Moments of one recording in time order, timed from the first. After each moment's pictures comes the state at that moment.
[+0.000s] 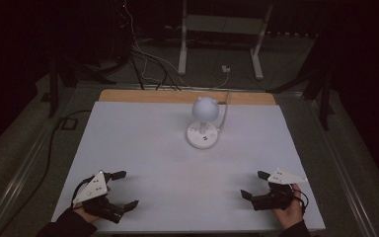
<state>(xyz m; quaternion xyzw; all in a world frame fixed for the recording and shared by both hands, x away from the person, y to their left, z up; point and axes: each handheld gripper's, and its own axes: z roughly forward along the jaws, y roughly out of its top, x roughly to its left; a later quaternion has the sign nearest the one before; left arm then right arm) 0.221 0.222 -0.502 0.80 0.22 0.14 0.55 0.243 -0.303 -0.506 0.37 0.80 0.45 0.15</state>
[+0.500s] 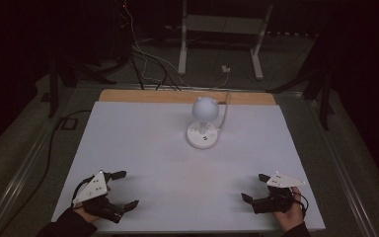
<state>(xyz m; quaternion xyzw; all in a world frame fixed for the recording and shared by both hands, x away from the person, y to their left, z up) 0.220 0.221 -0.501 0.79 0.22 0.14 0.55 0.240 -0.304 -0.515 0.37 0.81 0.43 0.16</state>
